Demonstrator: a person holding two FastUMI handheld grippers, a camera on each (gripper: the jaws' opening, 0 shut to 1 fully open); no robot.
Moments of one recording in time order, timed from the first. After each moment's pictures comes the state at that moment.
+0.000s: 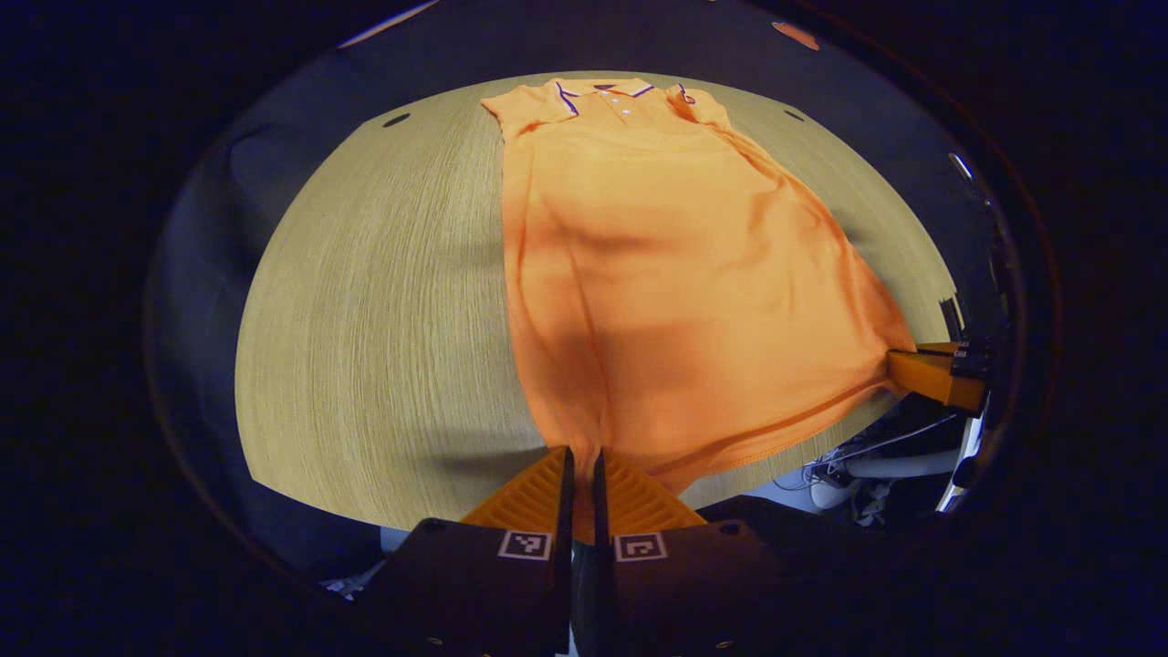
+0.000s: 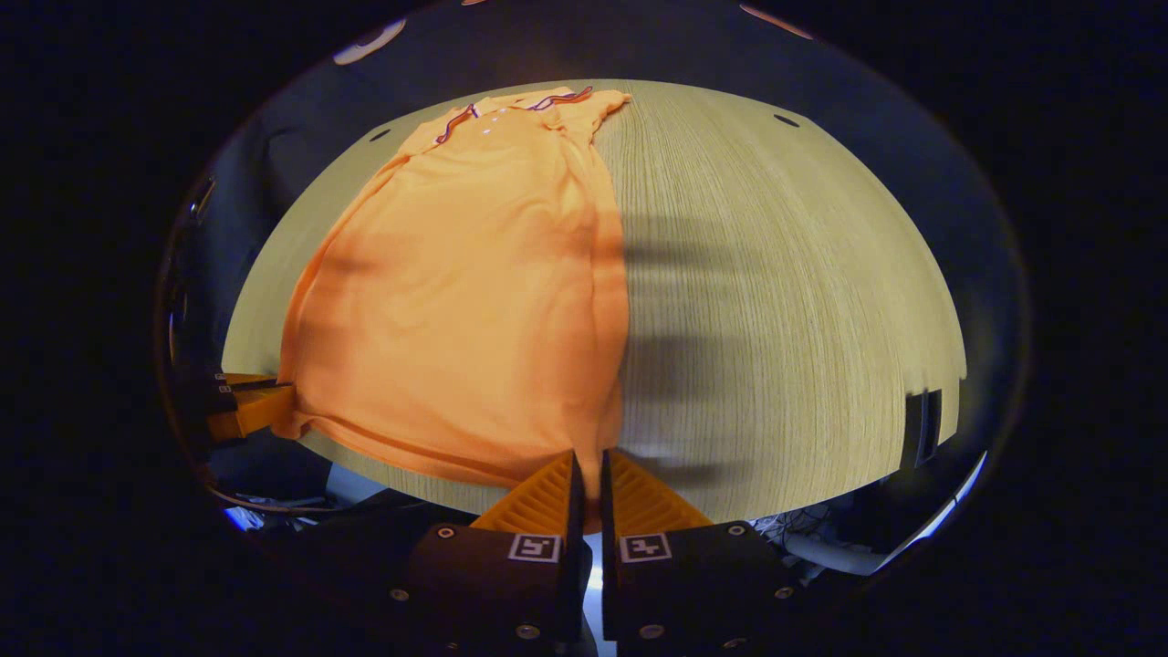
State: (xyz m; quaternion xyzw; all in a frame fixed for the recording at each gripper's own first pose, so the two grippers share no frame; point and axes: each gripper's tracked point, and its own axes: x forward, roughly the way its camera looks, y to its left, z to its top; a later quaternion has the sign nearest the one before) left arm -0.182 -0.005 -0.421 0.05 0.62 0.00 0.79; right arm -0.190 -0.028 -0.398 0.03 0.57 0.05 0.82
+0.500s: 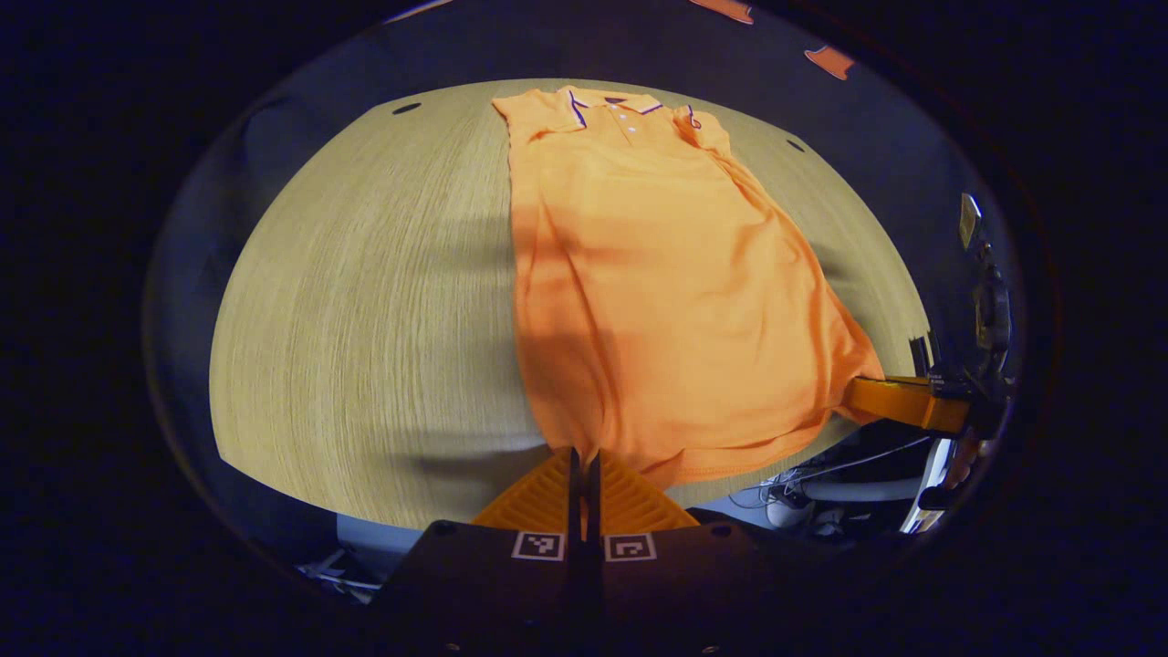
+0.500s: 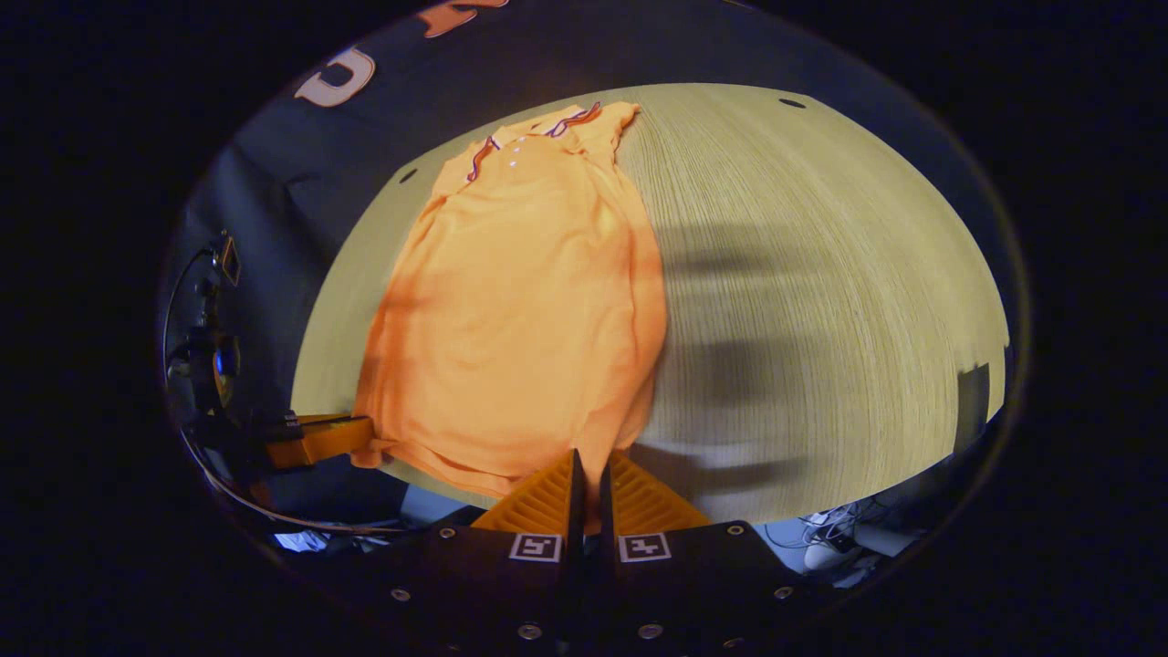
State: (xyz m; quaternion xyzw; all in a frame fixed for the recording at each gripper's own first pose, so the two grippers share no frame) left arm -0.168 -0.015 -0.403 -0.06 0.60 0.00 0.80; right arm -0.175 0.001 -0.368 0.16 0.54 0.10 0.82
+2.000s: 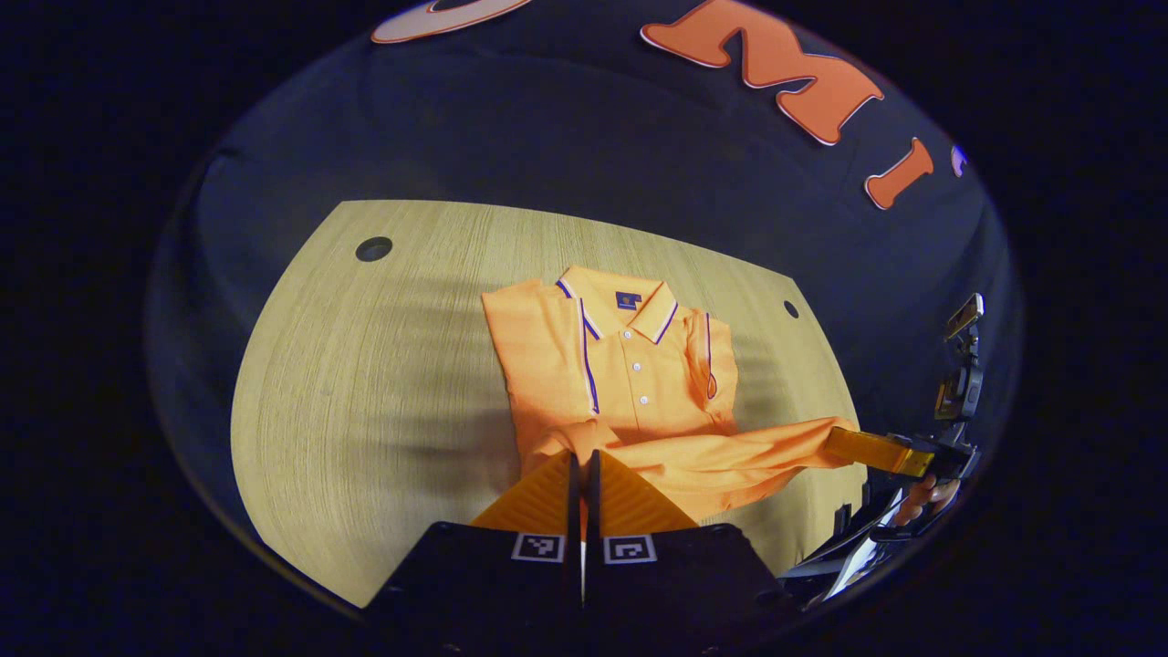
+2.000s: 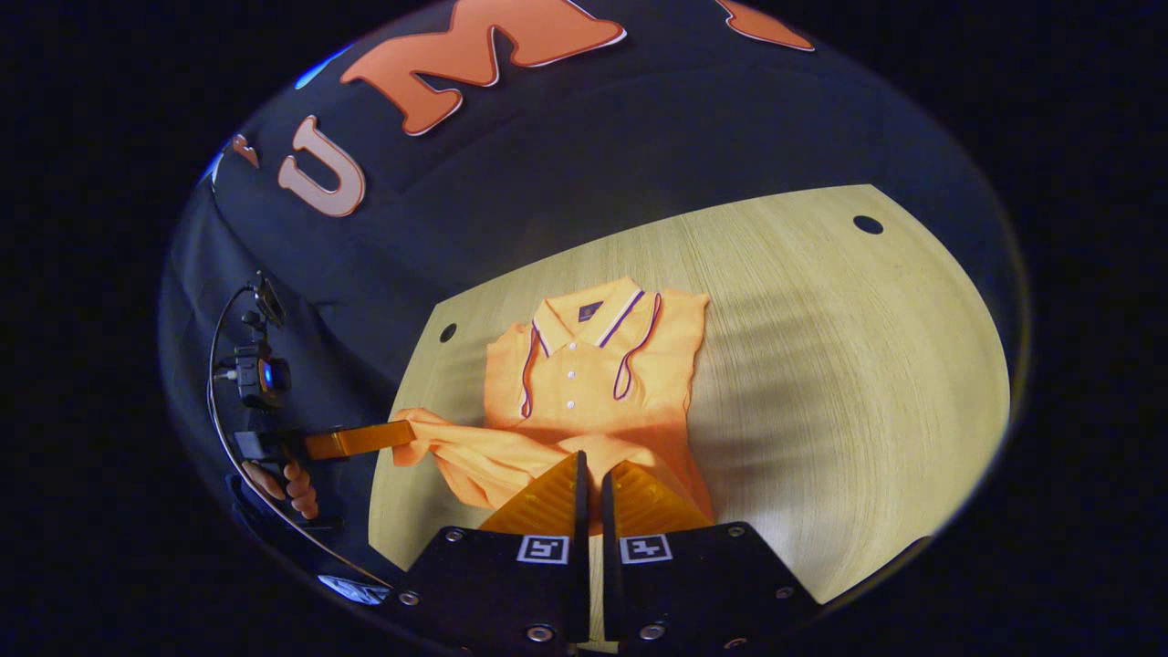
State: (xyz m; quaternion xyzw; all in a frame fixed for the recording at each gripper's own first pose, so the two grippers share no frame) left arm 0.143 0.052 -0.309 -0.12 0.49 -0.05 0.86; right arm 0.094 0.000 -0.255 0.21 0.42 0.11 0.88
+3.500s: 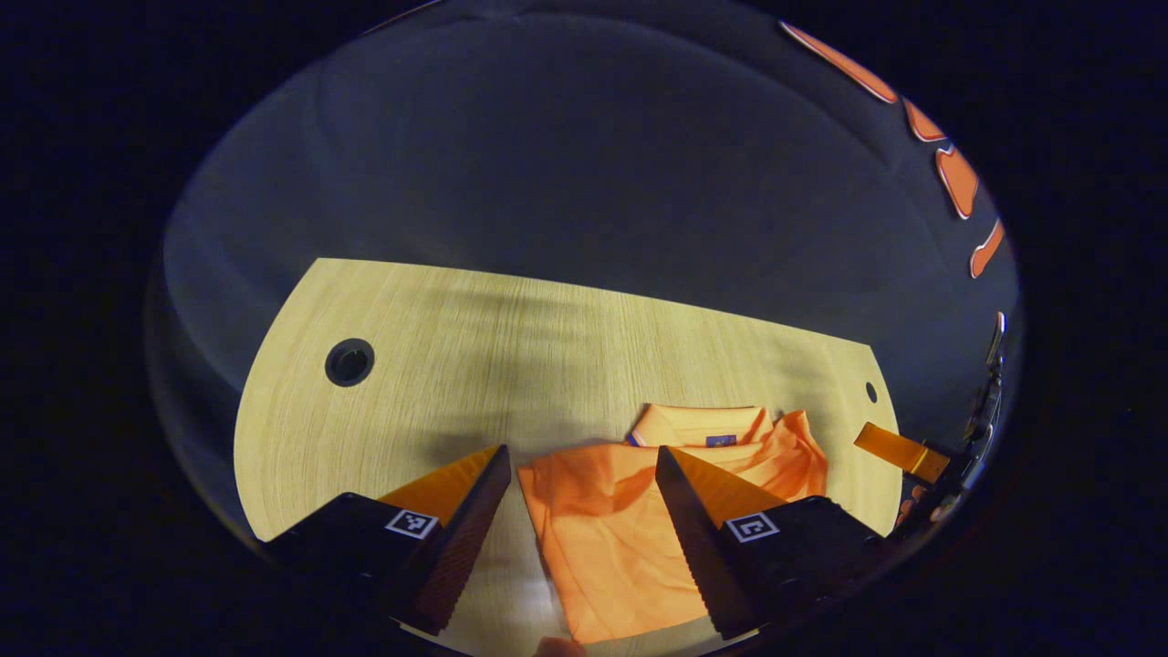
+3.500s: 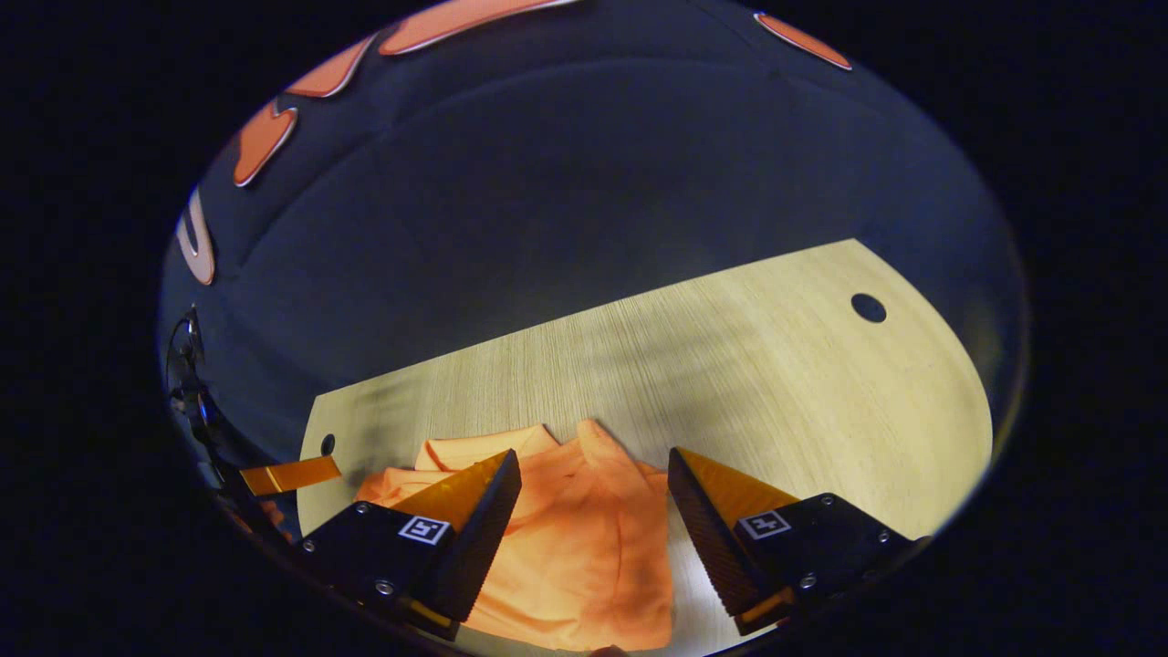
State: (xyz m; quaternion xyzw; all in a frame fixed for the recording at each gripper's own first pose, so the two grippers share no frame) left arm 0.333 0.117 -0.349 -0.11 0.46 0.02 0.88; right arm 0.297 -0.034 -0.295 0.17 0.38 -0.03 0.91
